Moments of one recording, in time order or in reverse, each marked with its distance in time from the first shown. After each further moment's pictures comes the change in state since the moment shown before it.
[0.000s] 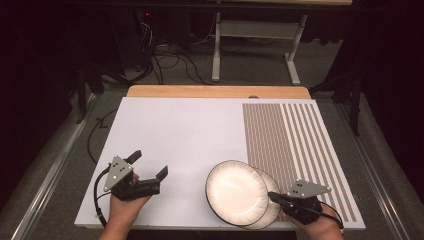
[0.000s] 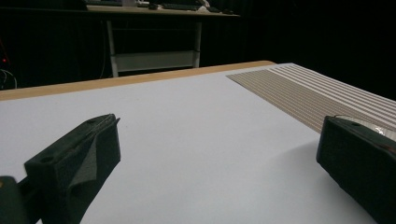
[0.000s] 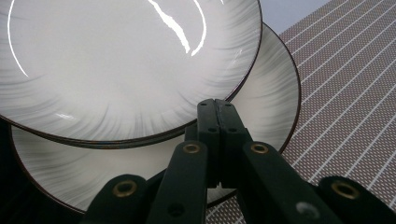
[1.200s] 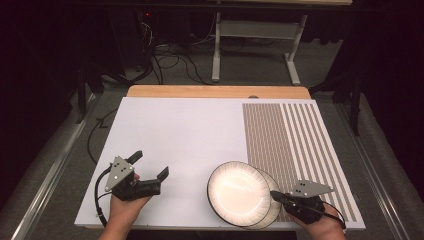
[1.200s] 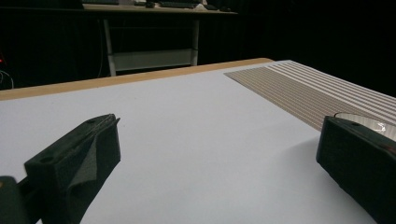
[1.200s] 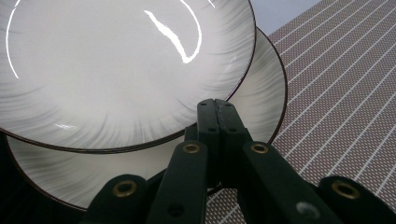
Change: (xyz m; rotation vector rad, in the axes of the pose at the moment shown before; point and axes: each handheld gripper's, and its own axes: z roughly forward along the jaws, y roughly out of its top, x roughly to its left) left arm 0.000 -0.001 0.001 0.008 -0.010 0.008; right arm -0.003 -0.001 -0.004 -0.008 -0.015 0.007
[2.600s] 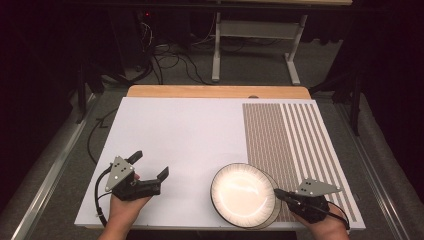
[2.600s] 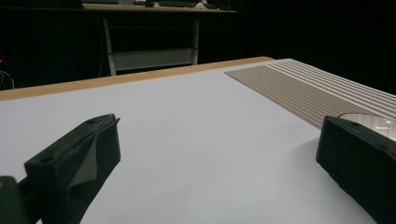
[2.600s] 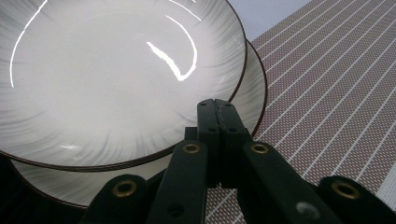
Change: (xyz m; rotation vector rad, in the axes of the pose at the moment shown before) left arm 0.000 0.000 0.000 0.003 0.002 0.006; right arm -0.006 -0.002 -0.008 -0.026 -0.020 0.024
